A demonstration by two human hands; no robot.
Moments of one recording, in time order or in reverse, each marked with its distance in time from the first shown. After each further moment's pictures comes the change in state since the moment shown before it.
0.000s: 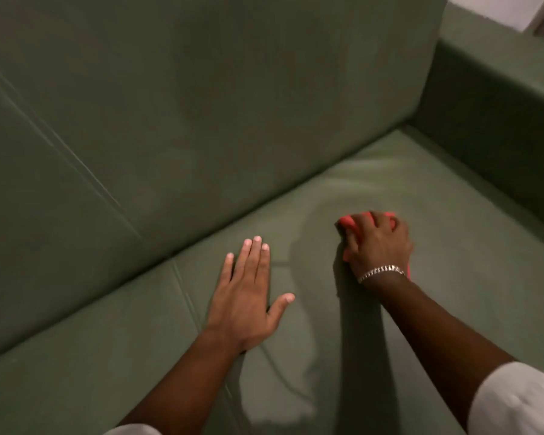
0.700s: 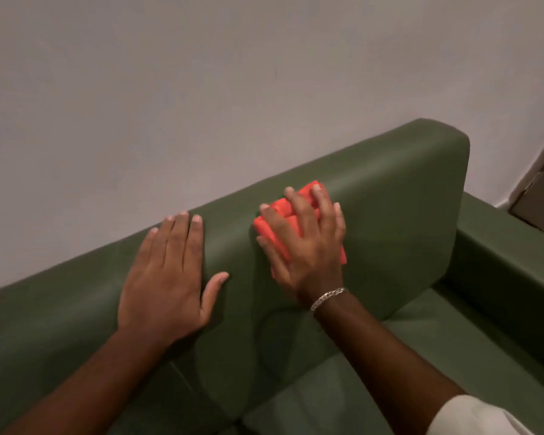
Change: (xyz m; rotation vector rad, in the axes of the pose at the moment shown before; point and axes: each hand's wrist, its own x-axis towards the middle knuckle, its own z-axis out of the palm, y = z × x) left_hand 0.118 -0.121 -0.330 0.465 0.374 -0.161; right_hand 0.134 -0.282 -0.176 0.308 0.611 -0.669
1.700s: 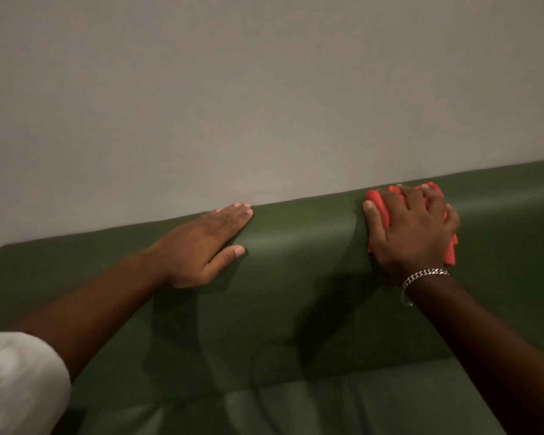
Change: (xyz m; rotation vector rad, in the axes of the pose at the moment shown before) left_hand -0.141 -0.258 -0.034 -0.310 -0.303 0.141; right_hand 0.010 -0.182 0.011 -0.060 -0.248 0.137
